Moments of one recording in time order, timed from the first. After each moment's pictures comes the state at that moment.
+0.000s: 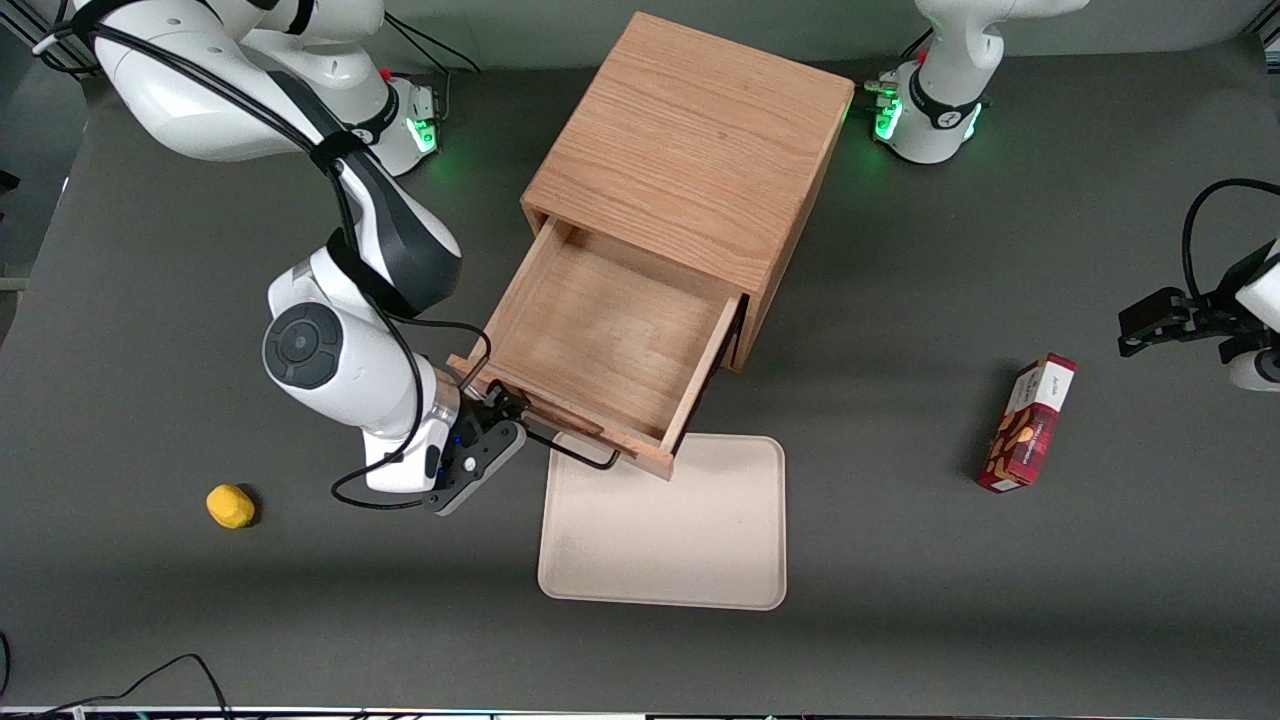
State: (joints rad) arm 0.01 0.64 0.53 -1.36 -0.18 2.03 -0.21
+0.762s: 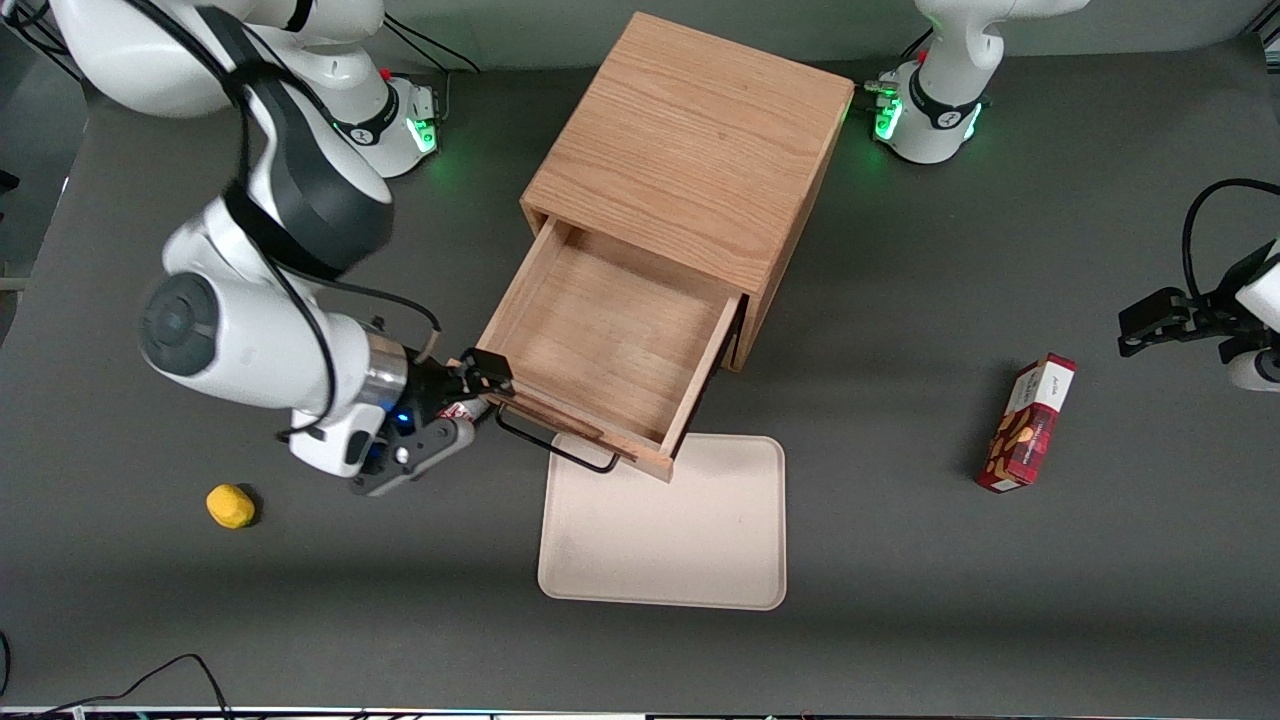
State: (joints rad) arm 0.00 0.54 0.52 -1.17 0.02 1.70 0.10
